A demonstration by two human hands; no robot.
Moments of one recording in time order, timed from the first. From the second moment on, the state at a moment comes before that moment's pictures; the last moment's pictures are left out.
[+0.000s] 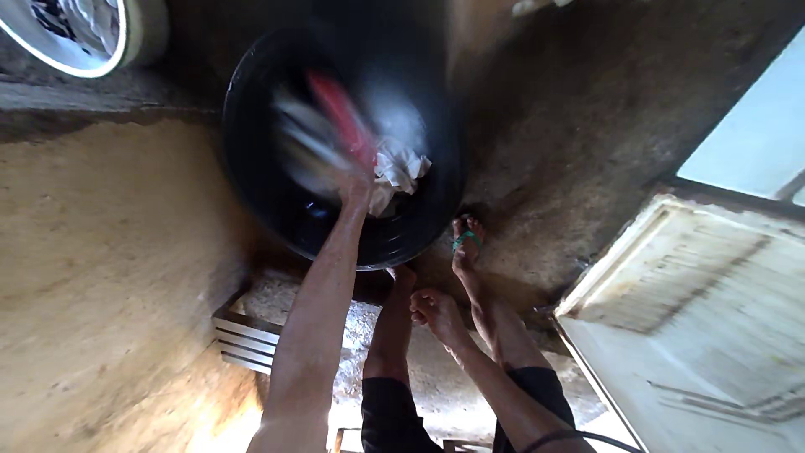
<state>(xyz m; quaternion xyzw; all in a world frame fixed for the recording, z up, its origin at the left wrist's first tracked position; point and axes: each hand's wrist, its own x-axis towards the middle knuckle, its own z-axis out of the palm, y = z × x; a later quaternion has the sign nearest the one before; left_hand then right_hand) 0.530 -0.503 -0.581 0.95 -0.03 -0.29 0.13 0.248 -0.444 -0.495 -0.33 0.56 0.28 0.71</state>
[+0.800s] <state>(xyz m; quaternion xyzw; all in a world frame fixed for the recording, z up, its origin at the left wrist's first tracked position) 0.469 -0.446 -0.292 0.31 -0.11 -0.65 0.68 0.275 -0.556 -0.205 -0.50 0.48 -0.11 0.72</state>
